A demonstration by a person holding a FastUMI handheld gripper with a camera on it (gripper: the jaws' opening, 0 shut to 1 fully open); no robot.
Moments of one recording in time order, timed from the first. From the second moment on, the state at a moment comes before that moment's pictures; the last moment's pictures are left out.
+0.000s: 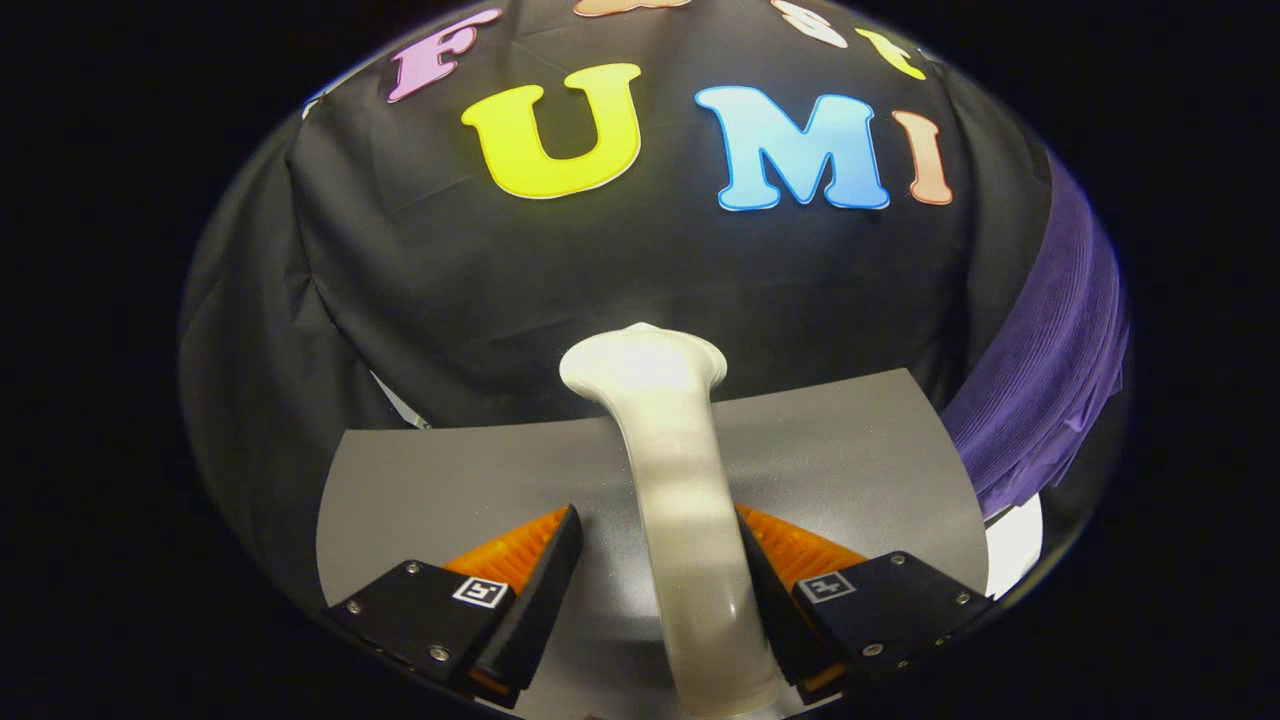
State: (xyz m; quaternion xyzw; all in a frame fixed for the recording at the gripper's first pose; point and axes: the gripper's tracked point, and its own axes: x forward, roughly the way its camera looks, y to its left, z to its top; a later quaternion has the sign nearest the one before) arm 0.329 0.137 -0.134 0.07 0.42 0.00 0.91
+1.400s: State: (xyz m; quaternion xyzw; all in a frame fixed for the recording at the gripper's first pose) arm 0.268 0.067 -0.067 0.02 0.27 0.02 0.96
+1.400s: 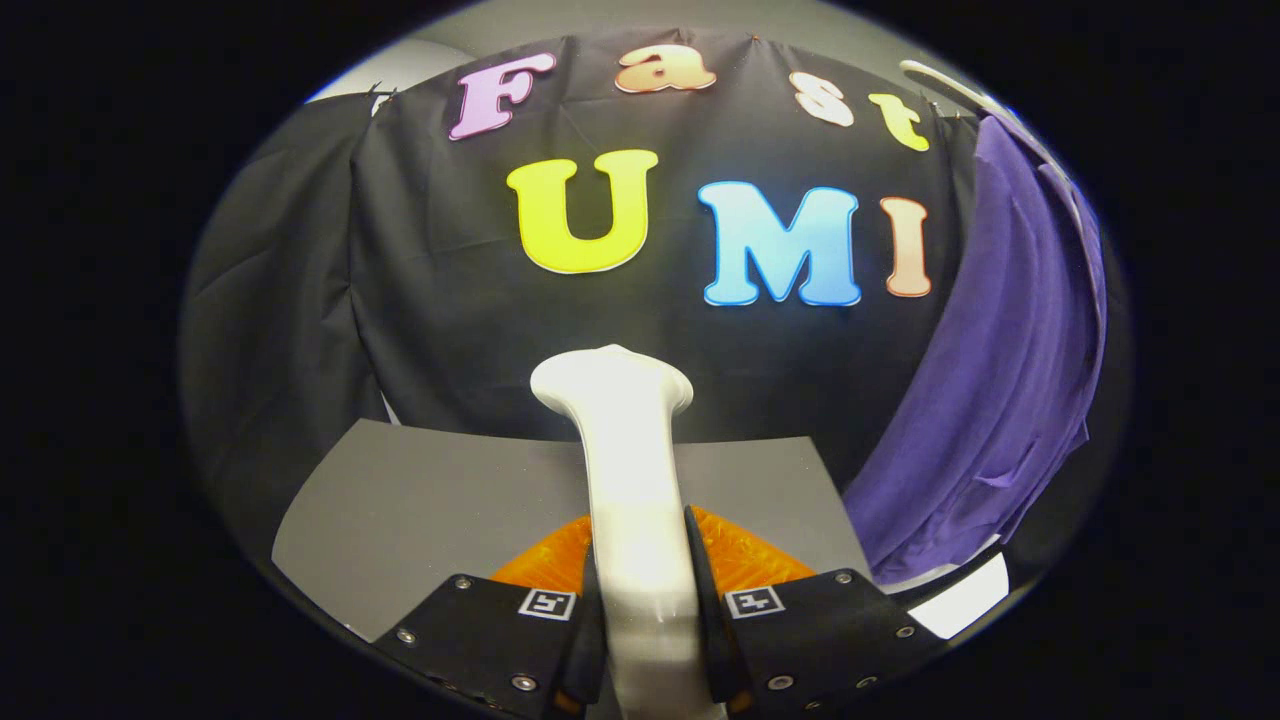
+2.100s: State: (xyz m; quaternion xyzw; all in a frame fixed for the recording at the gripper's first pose) arm 0.137 -0.035 0.037 0.01 0.15 0.03 0.99
